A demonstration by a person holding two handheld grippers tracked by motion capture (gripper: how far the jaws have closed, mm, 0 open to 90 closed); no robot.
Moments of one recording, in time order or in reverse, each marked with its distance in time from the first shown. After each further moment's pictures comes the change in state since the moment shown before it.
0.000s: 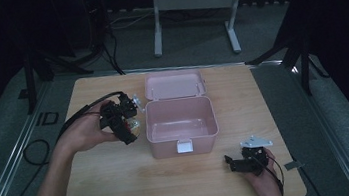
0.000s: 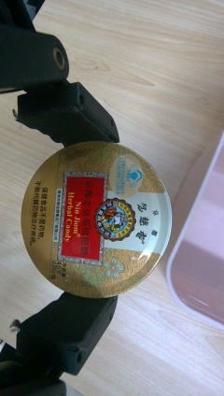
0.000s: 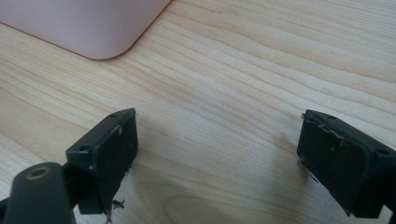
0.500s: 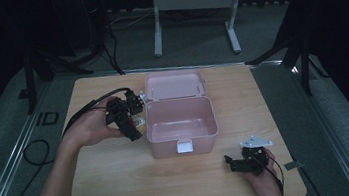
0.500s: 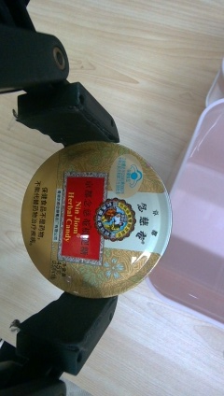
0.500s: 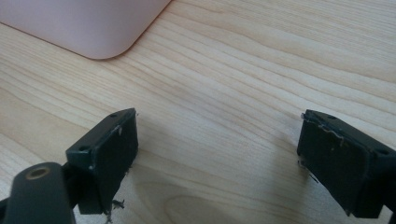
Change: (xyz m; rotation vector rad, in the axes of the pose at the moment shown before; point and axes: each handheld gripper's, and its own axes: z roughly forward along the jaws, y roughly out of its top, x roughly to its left) left arm 0.001 0.017 -0.001 -0.001 -0.018 0.027; right arm 0.000 0.000 0.000 0.001 0.000 0.000
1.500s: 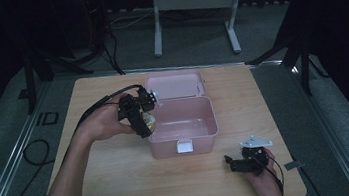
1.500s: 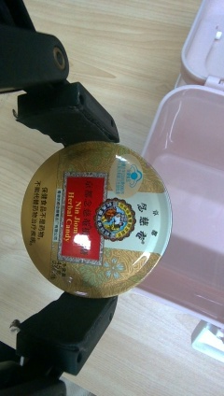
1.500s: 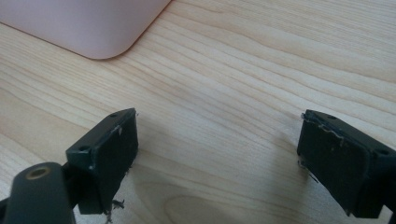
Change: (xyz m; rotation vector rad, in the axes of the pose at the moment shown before) left arm -0.004 0.028 0.006 0.008 -0.023 0.040; right arm 0.000 0.000 0.000 0.000 0.000 -0.001
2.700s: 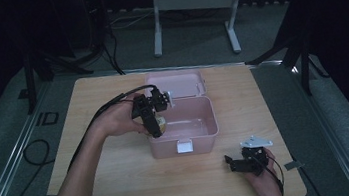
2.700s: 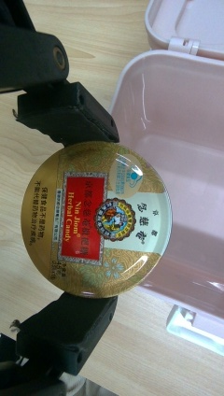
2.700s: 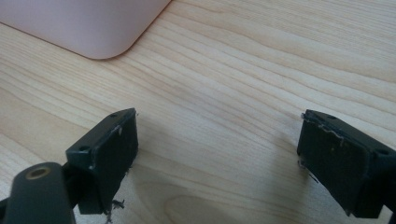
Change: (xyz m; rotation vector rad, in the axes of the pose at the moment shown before) left arm -0.003 0.029 0.017 0.048 -0.059 0.039; right arm 0.000 0.000 0.000 0.000 0.000 0.000
